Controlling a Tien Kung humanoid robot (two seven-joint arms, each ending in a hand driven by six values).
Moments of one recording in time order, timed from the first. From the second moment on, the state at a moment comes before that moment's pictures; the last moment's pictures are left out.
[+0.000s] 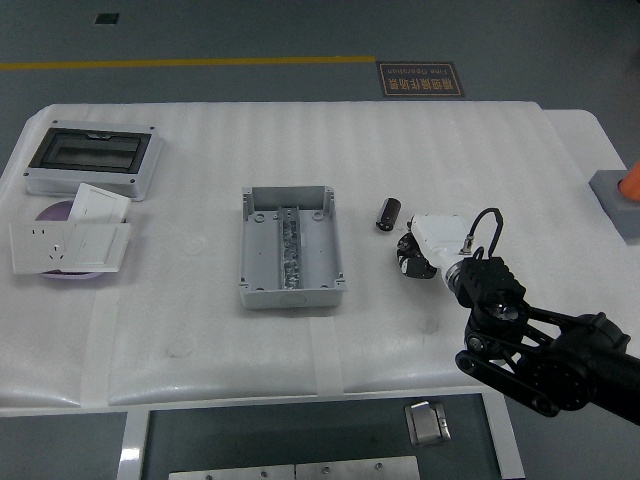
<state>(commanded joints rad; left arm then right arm) -0.07 0.24 -1.38 -0.21 1.60 -0.17 0.41 0.58 -0.34 0.46 1.22 -1.97 -0.21 -0.60</state>
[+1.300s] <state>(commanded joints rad) -0.07 0.24 -1.37 -0.21 1.59 -0.17 0.40 0.58 -0.34 0.46 1.21 -1.95 -0.15 -0.60</state>
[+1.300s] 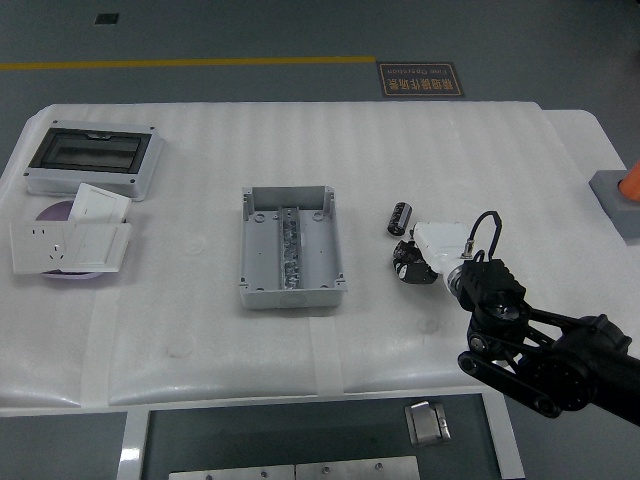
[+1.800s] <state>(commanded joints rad) -0.07 0.24 -1.37 -0.21 1.59 -0.17 0.40 0.57 -0.35 0.47 1.23 -1.97 -0.15 -0.61</state>
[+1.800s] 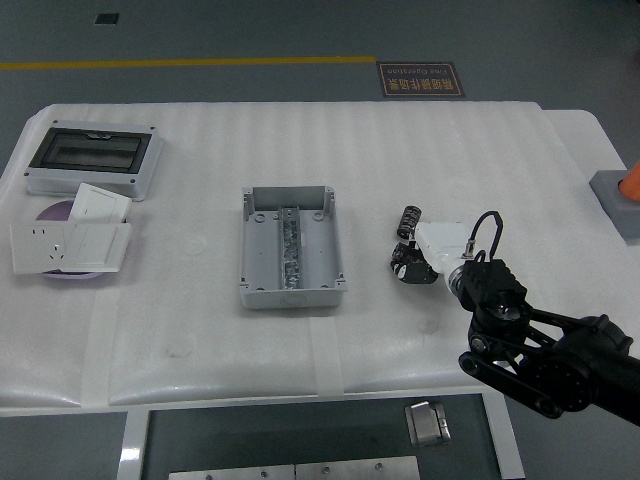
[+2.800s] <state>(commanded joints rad) -0.07 0.24 -1.37 -0.21 1.59 -0.17 0.40 0.57 -0.37 0.50 1.29 -2.00 -0.15 -0.64</state>
